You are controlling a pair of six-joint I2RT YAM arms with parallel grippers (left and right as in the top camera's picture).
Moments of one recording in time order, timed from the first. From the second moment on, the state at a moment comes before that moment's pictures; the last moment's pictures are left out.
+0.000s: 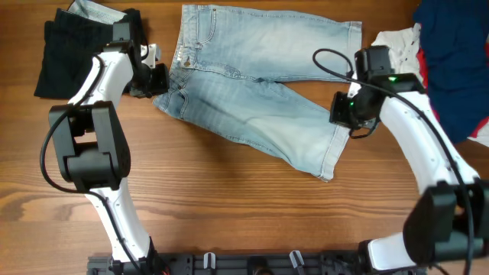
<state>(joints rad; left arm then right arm) 0.06 2.19 1.65 -0.82 0.23 -0.09 0.08 1.66 1.23 -0.93 -0.10 0.31</state>
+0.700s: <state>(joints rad) 0.06 2.13 1.65 -1.00 0.17 -0.10 0.03 1.93 1.17 -0.70 -0.19 0.33</state>
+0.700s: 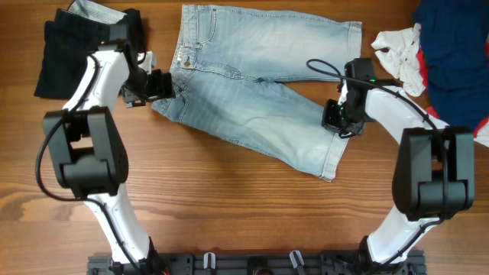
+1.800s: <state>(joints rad) 0.06 2.10 1.65 -0.99 0.26 -0.26 -0.18 1.63 1.39 -1.11 -0.31 0.38</state>
